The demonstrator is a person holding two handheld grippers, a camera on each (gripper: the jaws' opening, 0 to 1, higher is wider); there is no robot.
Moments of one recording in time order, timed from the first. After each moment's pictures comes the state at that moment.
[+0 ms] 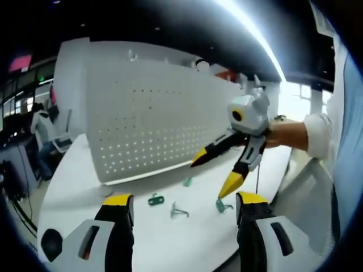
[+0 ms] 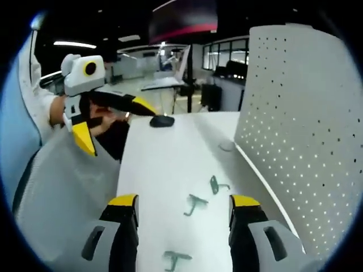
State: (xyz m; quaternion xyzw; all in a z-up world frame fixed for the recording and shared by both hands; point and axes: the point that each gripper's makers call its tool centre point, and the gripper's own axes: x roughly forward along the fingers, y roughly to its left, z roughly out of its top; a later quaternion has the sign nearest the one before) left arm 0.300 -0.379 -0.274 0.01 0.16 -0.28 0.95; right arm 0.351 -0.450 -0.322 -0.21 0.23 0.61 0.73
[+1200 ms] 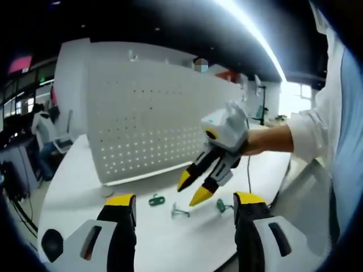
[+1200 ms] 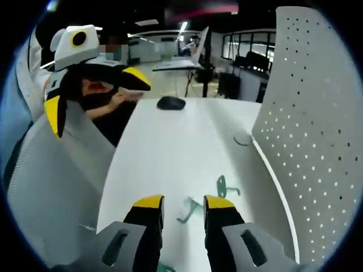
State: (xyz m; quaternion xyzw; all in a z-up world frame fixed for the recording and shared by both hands) left arm 0.300 -0.378 -0.273 0.01 0.15 -0.28 0.95; right arm 0.365 -0.417 -0.365 -0.27 0.25 0.65 0.67
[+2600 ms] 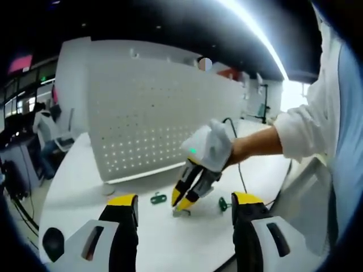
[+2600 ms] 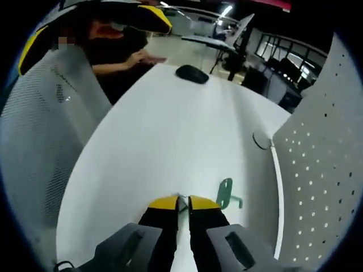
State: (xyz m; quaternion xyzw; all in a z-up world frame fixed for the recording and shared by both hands) left arm 0.303 -0.376 -0.276 0.01 0.16 -0.27 0.95; right arm 0.377 -0.401 -0.413 -0.41 0.21 0.67 0.58
